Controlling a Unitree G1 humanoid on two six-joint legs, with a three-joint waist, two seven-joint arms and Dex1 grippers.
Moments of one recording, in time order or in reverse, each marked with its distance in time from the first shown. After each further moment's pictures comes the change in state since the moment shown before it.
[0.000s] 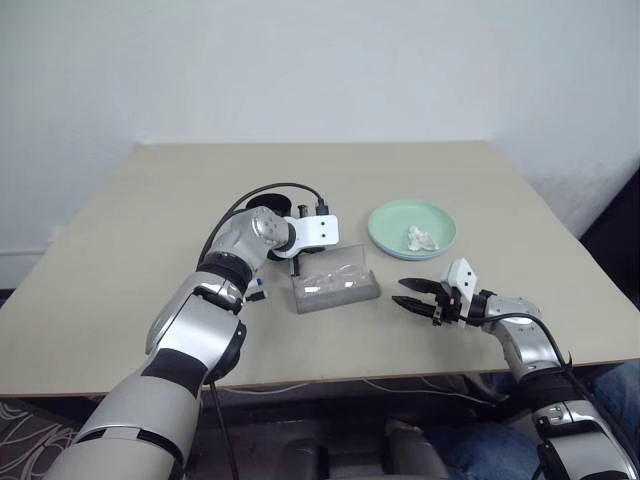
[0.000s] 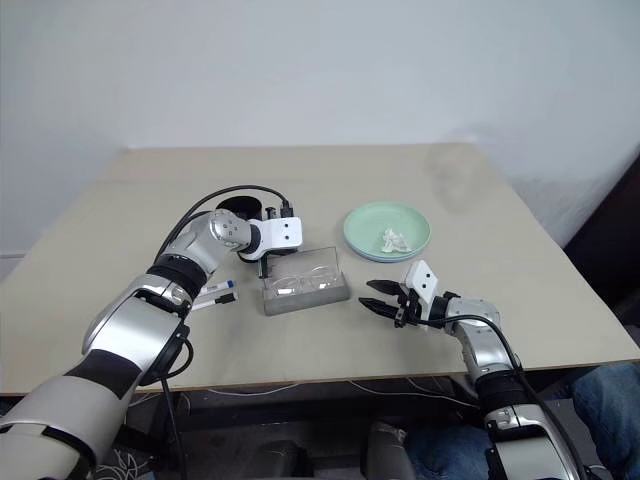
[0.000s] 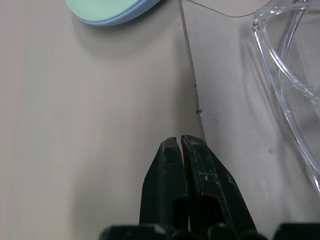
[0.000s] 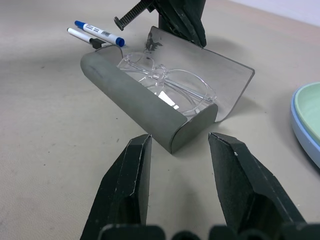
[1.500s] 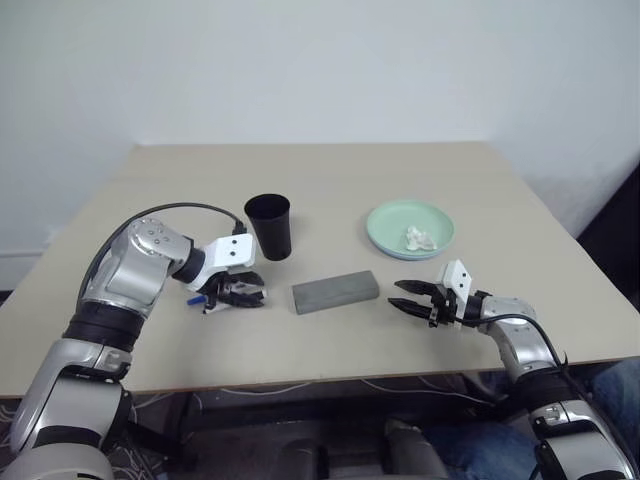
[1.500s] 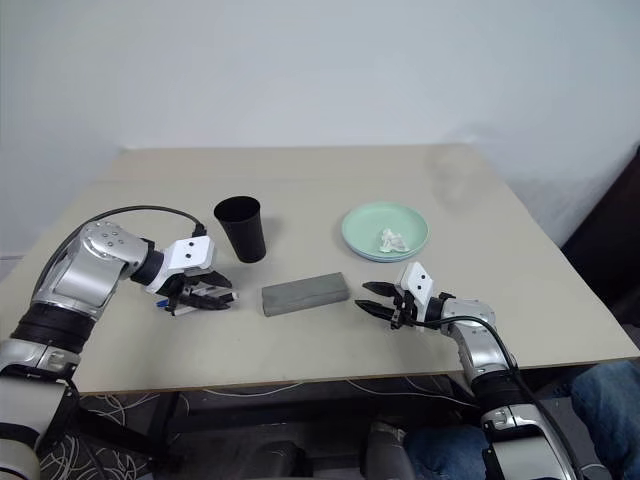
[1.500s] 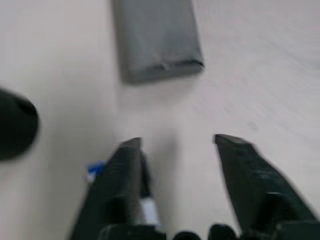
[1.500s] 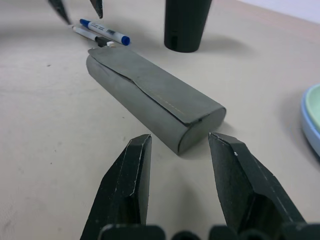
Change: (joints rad) left arm 0.449 0.498 0.146 -0.806 -0.350 0.450 -0.606; right arm -0.009 0.028 0.018 0.006 -0.018 0.002 0.004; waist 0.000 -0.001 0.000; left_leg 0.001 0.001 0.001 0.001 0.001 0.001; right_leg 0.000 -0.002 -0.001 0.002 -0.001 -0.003
